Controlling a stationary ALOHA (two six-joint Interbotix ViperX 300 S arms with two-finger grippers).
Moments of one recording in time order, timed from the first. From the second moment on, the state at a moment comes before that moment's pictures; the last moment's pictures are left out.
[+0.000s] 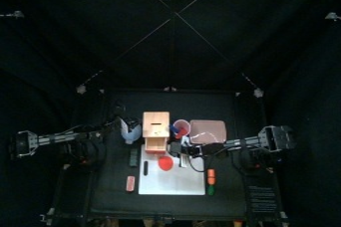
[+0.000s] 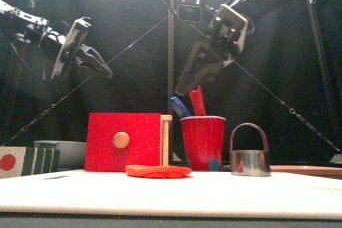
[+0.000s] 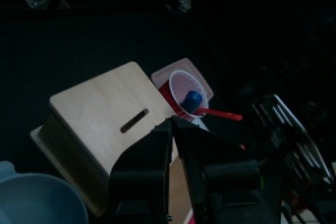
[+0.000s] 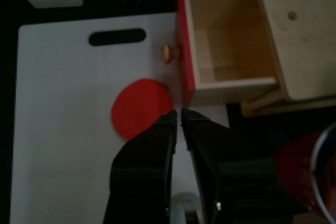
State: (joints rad) left arm 0.45 -0.52 0.99 -0.62 -0.16 -0.12; right arm 0.05 0.04 0.46 -0.43 0.23 0.46
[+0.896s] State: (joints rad) left arm 0.62 0.00 0.65 -0.69 0.04 -0.12; right arm 0.07 0.39 0.08 -0.50 0.46 0.46
